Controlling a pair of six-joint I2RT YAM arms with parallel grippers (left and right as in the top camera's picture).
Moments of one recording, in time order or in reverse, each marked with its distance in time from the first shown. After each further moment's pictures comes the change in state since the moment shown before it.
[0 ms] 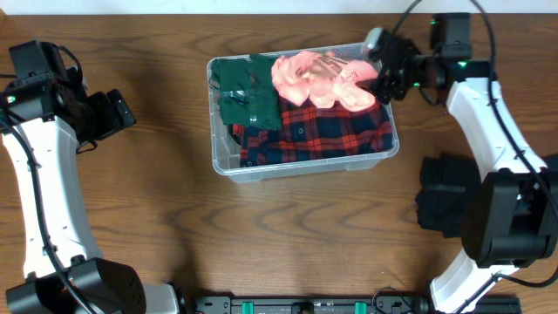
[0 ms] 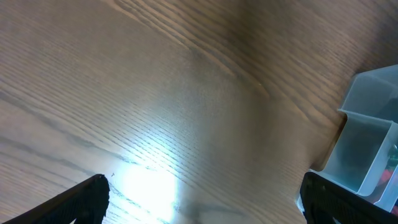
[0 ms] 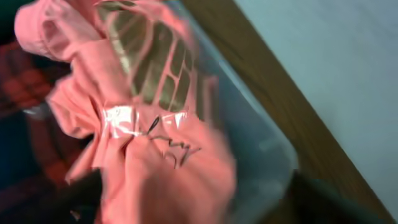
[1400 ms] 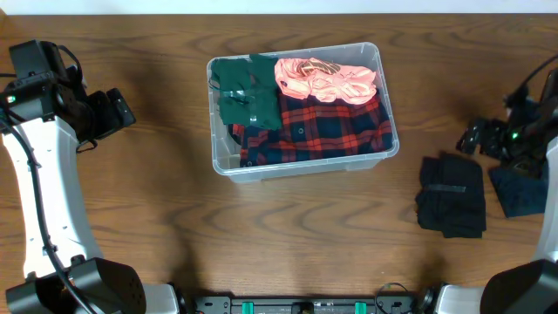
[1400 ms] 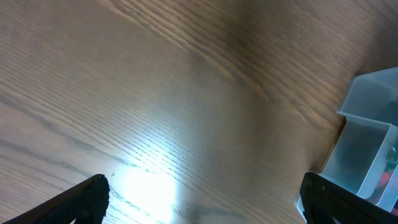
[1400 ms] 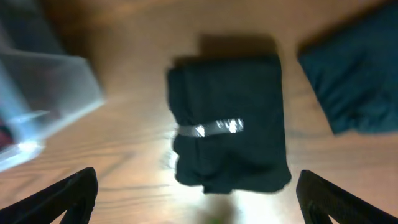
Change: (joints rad) left arm 0.000 0.000 -0.001 0.010 0.000 0.000; right arm -0.396 -0.356 -0.104 -0.791 0.497 0.872
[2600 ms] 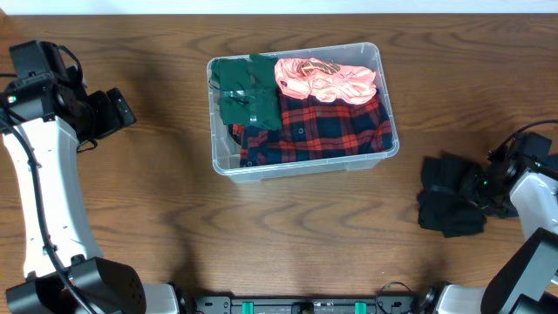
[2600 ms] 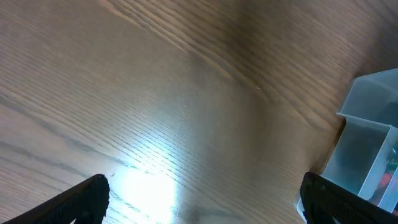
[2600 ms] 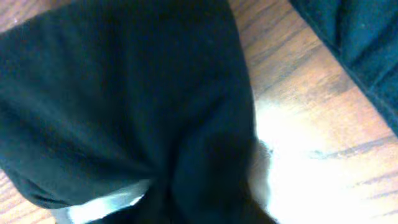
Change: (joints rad) left arm 0.000 0.000 -0.005 0.009 0.000 0.000; right arm -0.110 0.001 -0.592 0.598 0.064 0.114
